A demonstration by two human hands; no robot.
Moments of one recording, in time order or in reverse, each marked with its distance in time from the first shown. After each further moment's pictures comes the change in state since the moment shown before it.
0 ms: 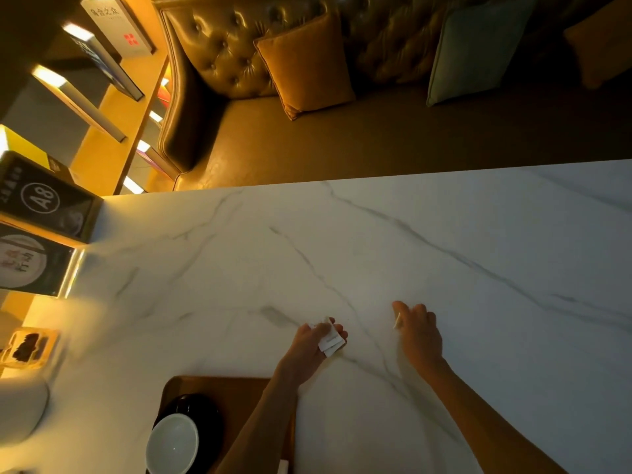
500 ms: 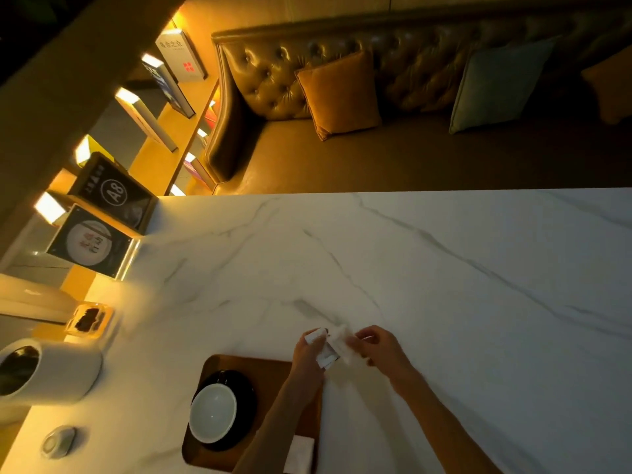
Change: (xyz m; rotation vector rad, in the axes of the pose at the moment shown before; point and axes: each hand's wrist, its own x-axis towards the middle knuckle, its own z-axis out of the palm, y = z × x) left_hand -0.100 -0.002 -0.032 0.067 0.180 0.273; right_hand -0.090 -0.110 -0.029 1.001 -0.477 0.122
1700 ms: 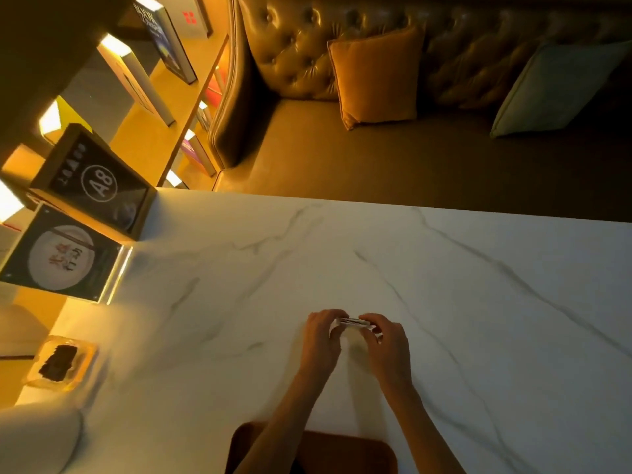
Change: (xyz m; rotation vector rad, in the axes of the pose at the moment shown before) left_hand 0.181 0.102 -0.088 1.055 -0.009 0.589; right_hand 0.153 -0.062 0.152 -0.380 0.434 -0.351
